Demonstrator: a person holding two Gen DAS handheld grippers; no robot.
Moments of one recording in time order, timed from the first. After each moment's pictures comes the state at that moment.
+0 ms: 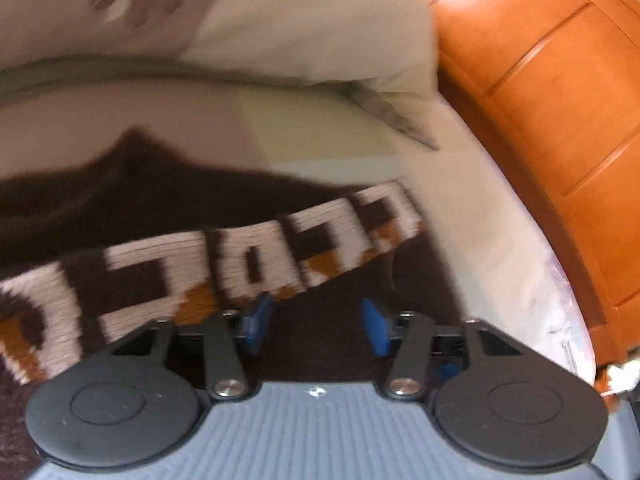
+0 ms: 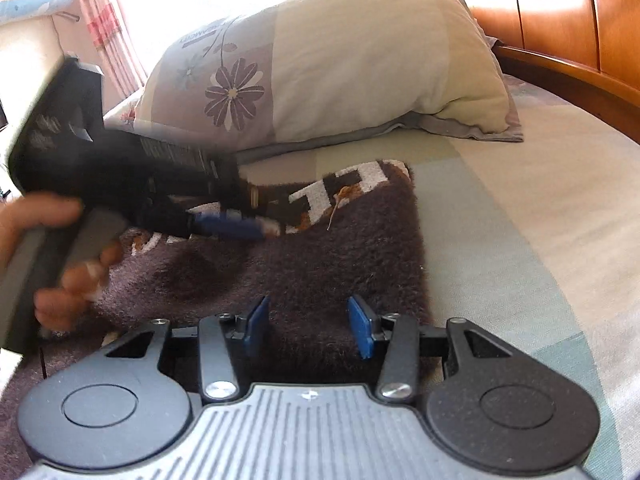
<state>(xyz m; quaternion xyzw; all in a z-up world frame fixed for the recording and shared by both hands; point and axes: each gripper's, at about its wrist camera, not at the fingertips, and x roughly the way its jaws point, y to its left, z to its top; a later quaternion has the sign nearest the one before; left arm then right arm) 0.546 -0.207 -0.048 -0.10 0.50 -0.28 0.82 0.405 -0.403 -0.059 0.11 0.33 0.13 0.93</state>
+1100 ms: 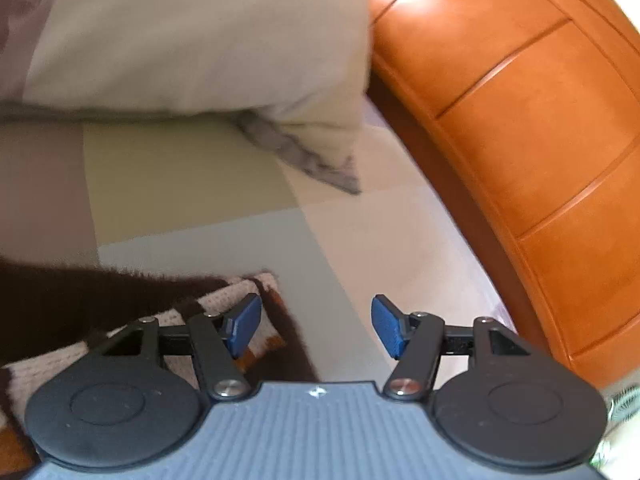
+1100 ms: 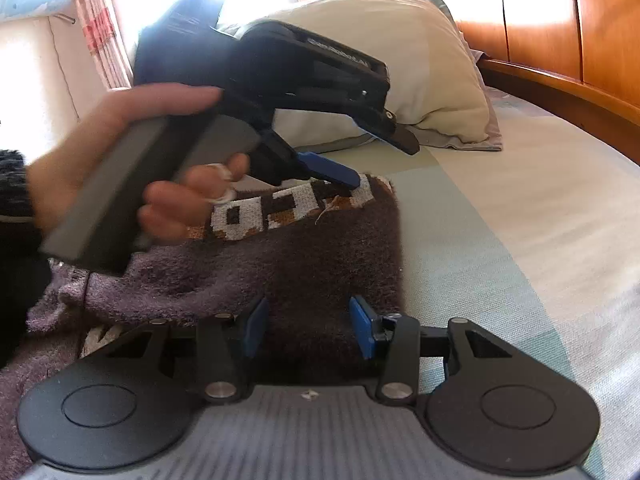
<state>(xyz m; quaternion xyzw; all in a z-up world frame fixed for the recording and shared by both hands) 0.593 -0.308 -0.038 -0.14 0.49 -0.34 0.79 0.394 -0.404 -0.055 0.10 0.31 0.11 0.94</state>
